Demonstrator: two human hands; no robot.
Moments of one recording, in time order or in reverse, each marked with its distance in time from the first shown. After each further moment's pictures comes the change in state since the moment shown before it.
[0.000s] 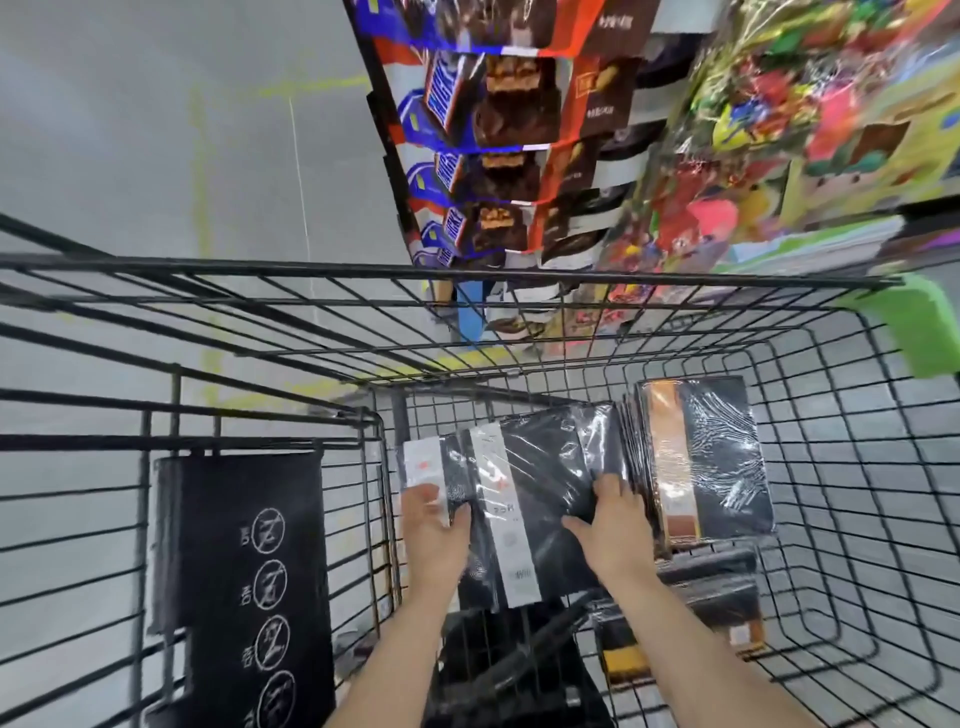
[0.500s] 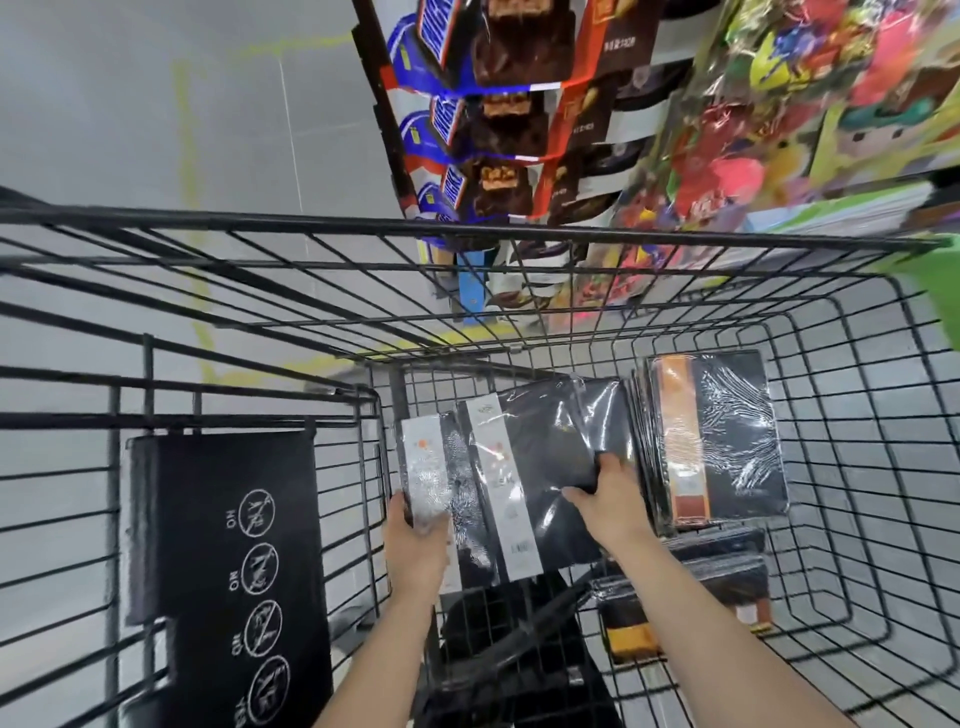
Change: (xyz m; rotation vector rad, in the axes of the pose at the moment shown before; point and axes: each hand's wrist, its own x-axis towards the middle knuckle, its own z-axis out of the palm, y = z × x) left_hand 0.002 -0.040 -0.006 -0.072 -0.017 -0.212; right_hand 0.019 0.002 0.012 0.273 -0.117 0.049
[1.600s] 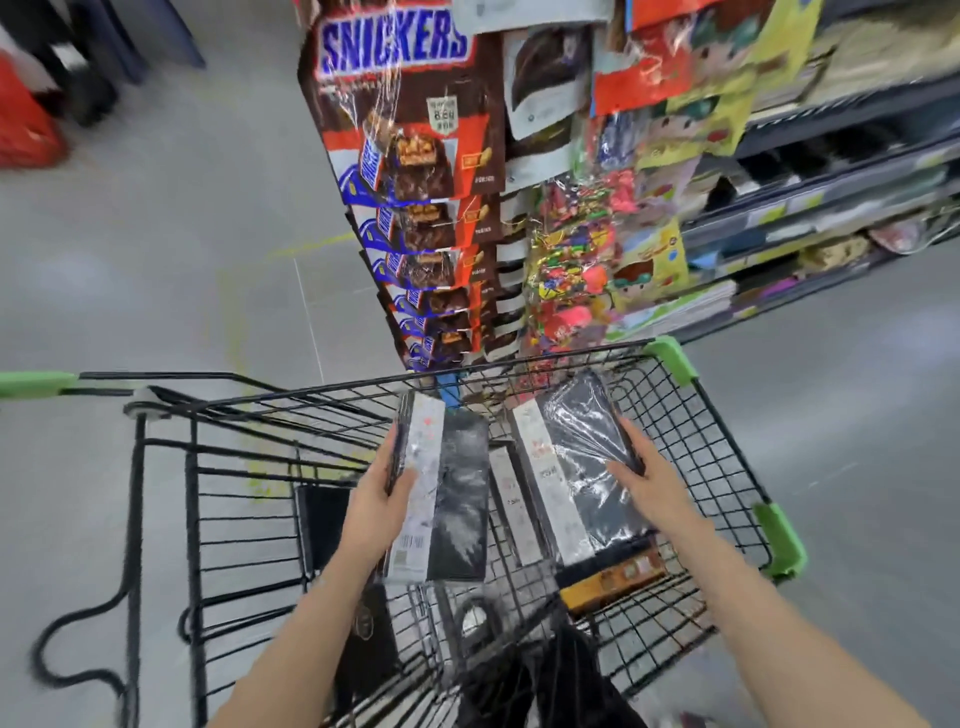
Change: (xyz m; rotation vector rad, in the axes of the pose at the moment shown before) left_hand -0.177 0.183 -0.137 0.347 -0.168 0.702; right_hand -0.202 -0.043 -0.204 0.492 0.132 -0.261
